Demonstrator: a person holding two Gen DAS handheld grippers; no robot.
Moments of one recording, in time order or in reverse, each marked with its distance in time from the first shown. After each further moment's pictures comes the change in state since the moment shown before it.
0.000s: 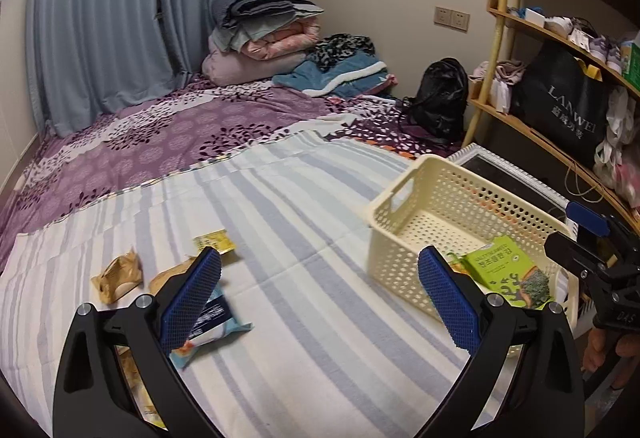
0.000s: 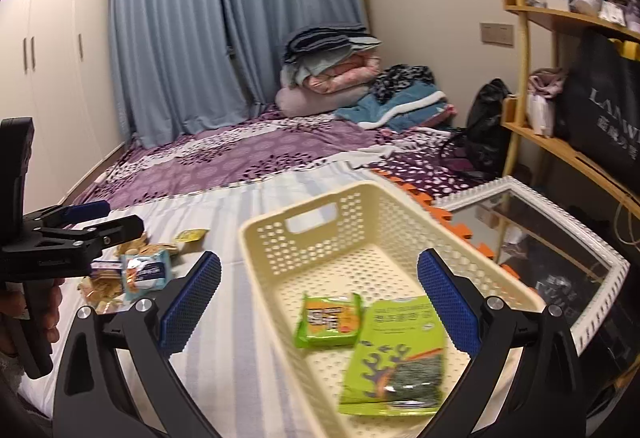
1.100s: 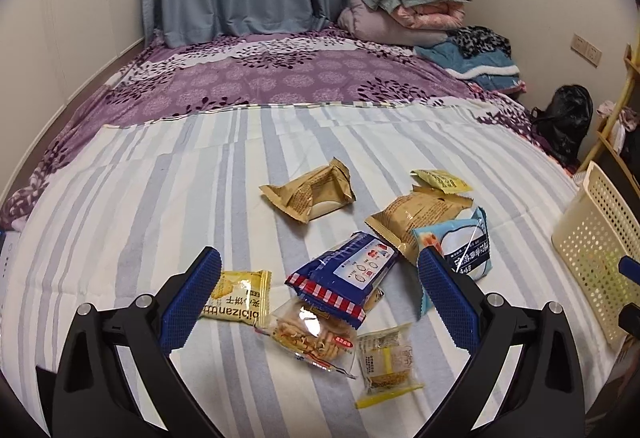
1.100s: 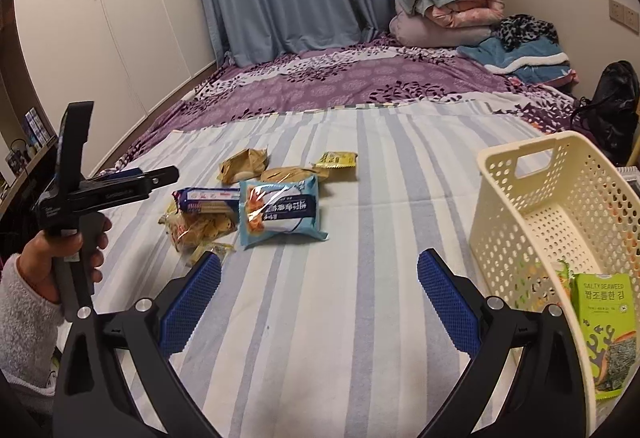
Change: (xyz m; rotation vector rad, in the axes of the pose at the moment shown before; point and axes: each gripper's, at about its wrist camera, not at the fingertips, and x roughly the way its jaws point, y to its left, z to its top) left arm 0.001 0.226 -0.086 -0.257 0.120 0.264; right arm 0.069 0.150 -0.035 -0.123 0.294 0.310
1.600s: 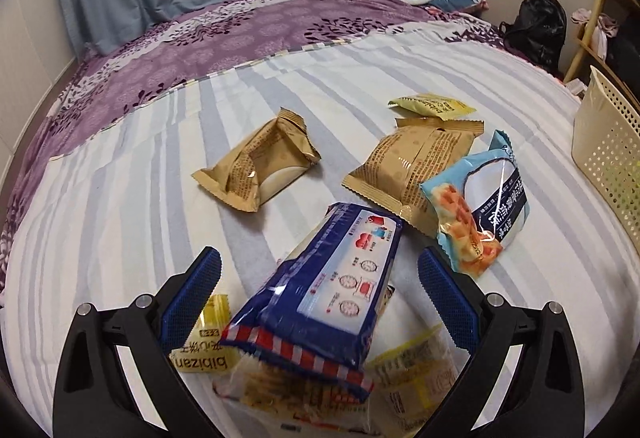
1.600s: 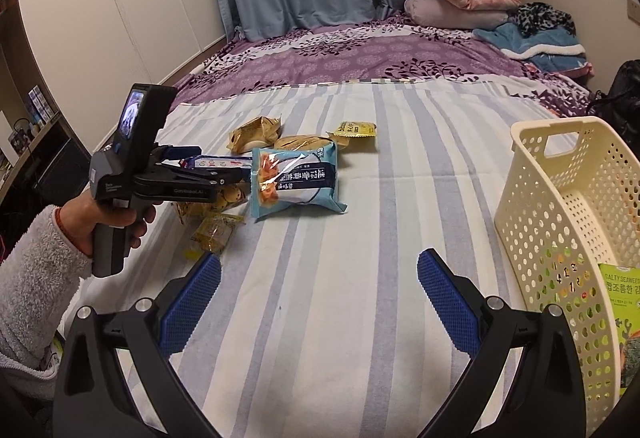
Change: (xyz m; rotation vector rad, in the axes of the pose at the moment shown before) left arm 0.082 -0.029 -0.007 0.244 0.169 -0.074; right arm 0.015 0.008 -0.009 -0.023 0.062 0.014
